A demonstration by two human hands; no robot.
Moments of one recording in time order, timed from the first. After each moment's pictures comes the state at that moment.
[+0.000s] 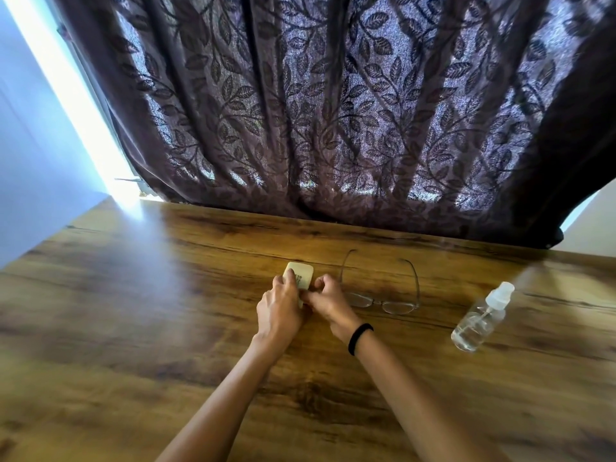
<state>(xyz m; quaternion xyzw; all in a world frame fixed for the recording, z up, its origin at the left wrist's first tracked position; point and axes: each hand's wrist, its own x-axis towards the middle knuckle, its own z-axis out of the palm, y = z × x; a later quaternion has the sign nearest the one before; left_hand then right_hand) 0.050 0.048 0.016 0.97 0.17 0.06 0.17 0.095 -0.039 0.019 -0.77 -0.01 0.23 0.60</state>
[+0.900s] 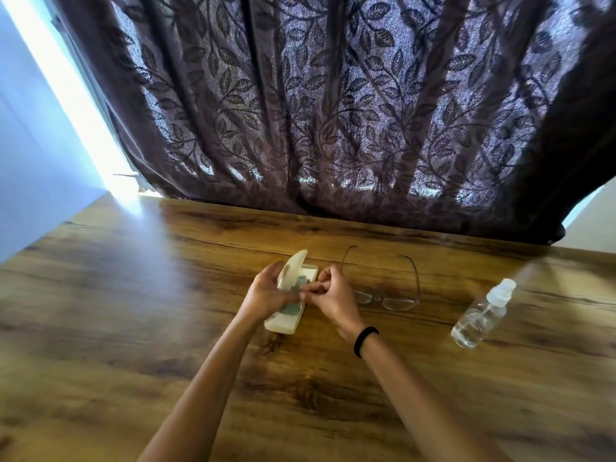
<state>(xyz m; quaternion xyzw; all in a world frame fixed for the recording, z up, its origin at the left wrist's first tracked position) 0.052 0.079 0.027 0.77 0.21 0.01 0.61 0.092 -0.052 0.012 -0.77 -0.10 0.13 0.61</state>
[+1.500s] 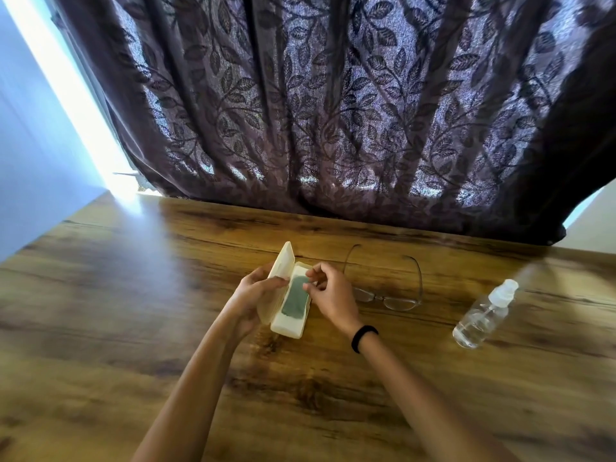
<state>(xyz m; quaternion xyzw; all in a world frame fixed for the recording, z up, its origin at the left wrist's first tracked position) 0.037 0.095 0.032 0.56 0.21 -0.03 0.80 0.100 -0.047 0.011 -0.85 -0.19 0.02 0.49</state>
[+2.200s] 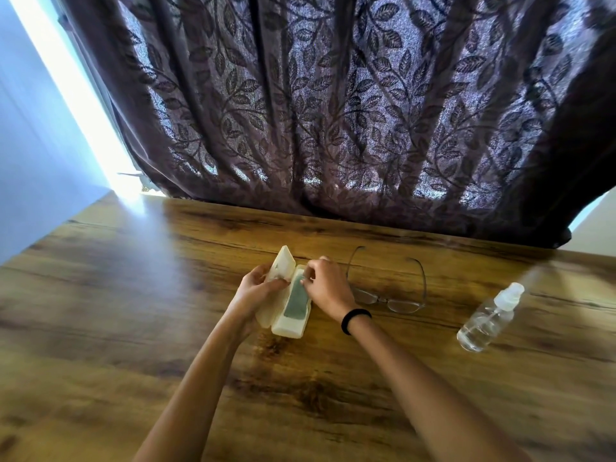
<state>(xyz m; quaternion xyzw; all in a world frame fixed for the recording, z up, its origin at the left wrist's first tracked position) 0.037 0.095 0.035 0.65 0.23 0.02 0.73 0.113 -0.028 0.024 -0.92 -0.24 -0.02 0.29</state>
